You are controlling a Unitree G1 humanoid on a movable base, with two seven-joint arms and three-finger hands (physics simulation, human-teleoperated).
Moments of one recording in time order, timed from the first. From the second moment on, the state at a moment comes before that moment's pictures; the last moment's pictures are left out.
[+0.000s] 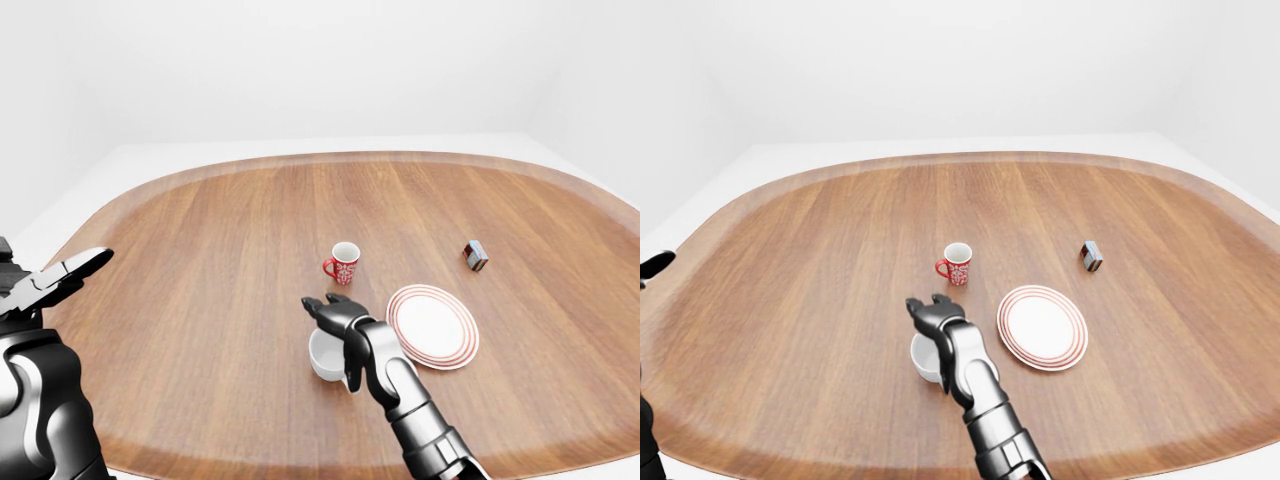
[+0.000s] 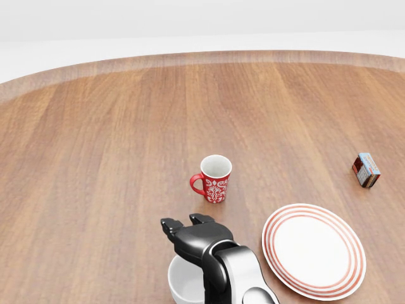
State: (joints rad) left arm -0.11 0.32 0.61 -0.41 -0.50 0.09 0.25; right arm -0.27 0.12 0.29 0.22 -1.37 0.09 0.70
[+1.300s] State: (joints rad) left arm -0.11 0.31 0.61 -0.41 -0.50 0.09 0.24; right arm -0.30 0.09 0.27 0.27 -1.30 0.09 0.70
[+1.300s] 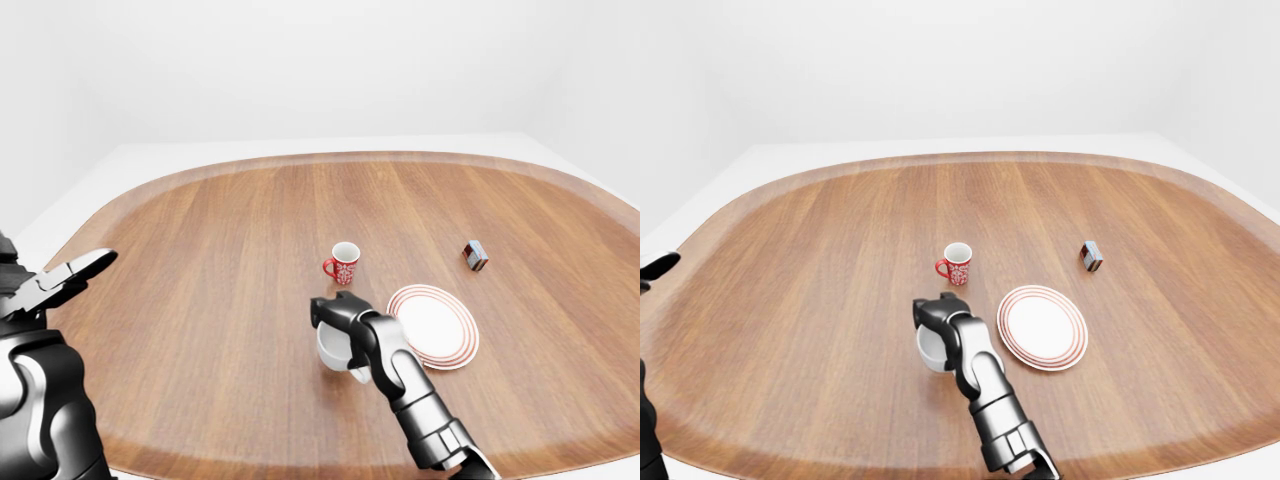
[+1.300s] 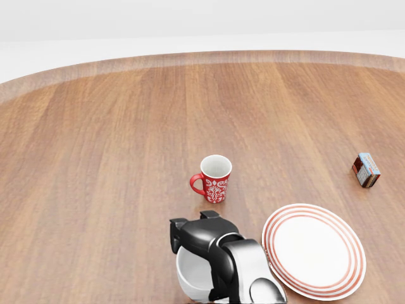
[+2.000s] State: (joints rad) left arm -0.11 0.31 0.60 -0.41 -0.49 0.09 0.24; right arm -0.70 -0.21 -0.01 0.44 -1.27 0.09 0.70
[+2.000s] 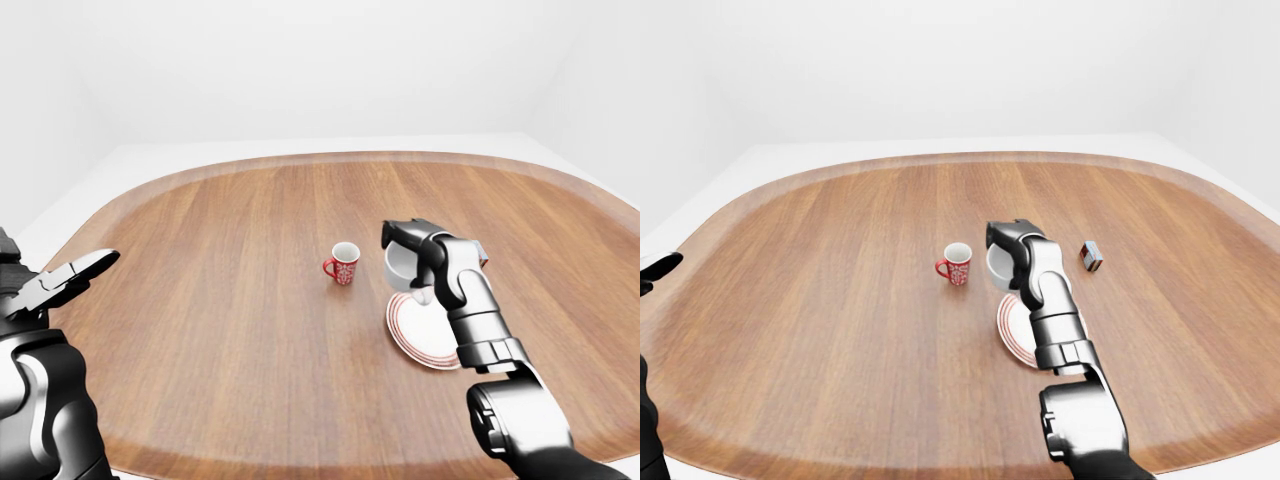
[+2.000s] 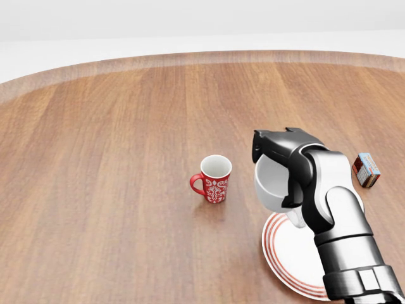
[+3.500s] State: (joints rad) left arm -0.11 0.30 0.59 -0.41 -0.48 0.09 0.24; right arm -0.75 -0.49 -0.05 0.95 -0.85 0.09 0.68
